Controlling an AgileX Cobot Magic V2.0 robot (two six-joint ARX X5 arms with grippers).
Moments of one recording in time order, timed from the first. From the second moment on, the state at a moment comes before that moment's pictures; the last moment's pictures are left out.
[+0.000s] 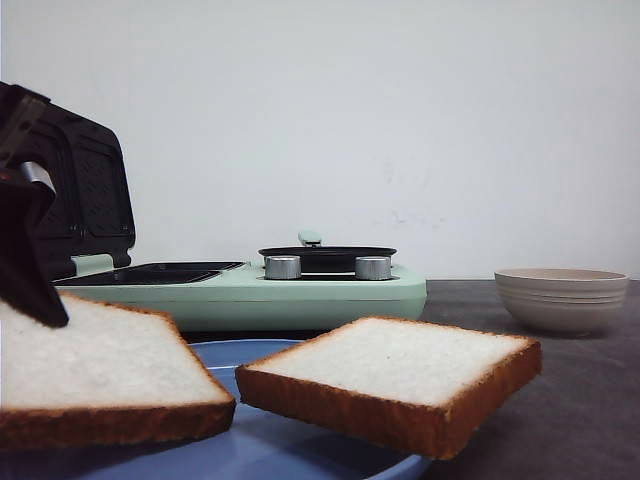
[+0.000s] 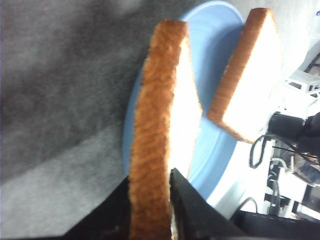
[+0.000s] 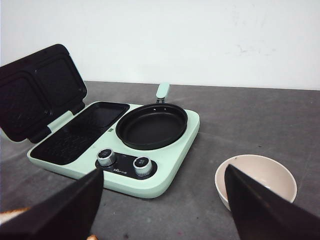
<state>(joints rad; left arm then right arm) -0.13 1.49 0.78 -0.82 0.90 0.04 0.20 0.35 0.60 -0.40 -0.28 0.16</state>
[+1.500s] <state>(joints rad) -0.17 1.29 1.34 -0.41 0.45 -0.28 0.20 0.35 0.60 -0.41 -0.26 0.14</state>
